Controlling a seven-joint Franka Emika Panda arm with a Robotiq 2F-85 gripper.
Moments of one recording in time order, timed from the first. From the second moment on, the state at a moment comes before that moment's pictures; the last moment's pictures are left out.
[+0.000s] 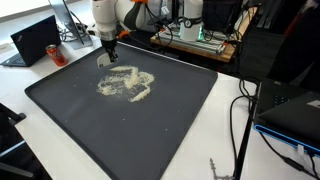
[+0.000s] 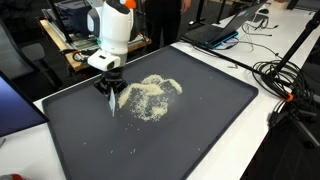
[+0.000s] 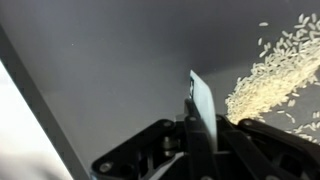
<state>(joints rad) 0.02 0.49 -0.43 -2.22 -0.34 2.76 0.27</state>
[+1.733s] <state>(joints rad) 0.13 0.56 -0.49 -2.18 -0.48 2.68 0.28</state>
